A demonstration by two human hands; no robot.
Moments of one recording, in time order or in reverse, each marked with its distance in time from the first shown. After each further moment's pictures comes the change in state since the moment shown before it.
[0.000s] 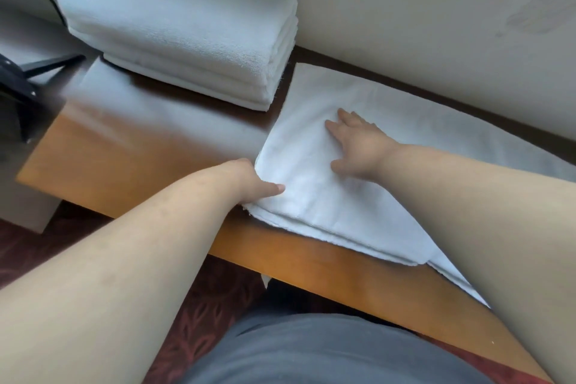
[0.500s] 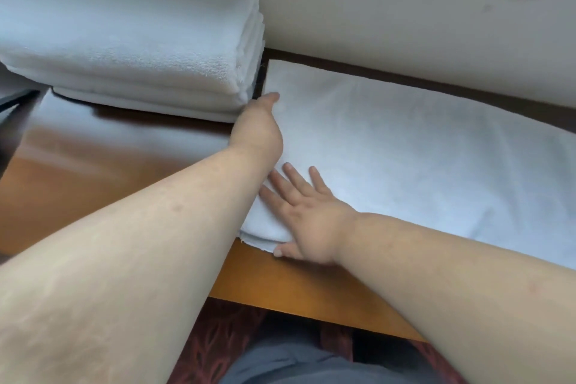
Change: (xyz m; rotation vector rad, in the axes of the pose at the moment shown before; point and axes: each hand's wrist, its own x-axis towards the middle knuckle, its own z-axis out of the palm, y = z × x) left_hand 0.091 0.076 -0.023 -0.390 0.504 0.465; right_hand -0.031 -0.060 0.081 -0.152 -0.016 -0.360
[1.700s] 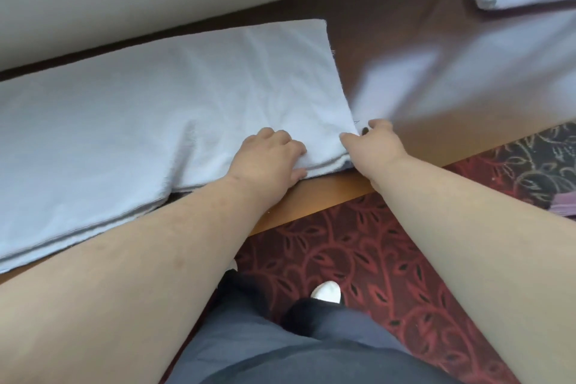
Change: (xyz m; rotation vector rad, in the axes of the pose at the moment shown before) left_hand -0.248 0.235 0.317 0.762 -0.359 0.941; right_hand -0.425 0.193 0.138 1.253 0.761 1.454
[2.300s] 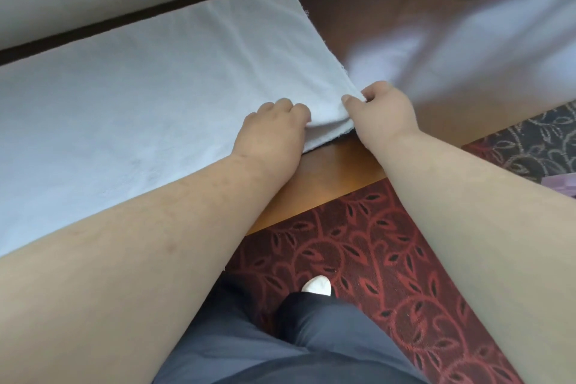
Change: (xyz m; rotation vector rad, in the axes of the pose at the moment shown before) left_hand 0.058 0.050 -0.003 -0.047 0.116 -0.046; right_hand 0.053 0.008 -0.045 -0.093 0.190 -0.238
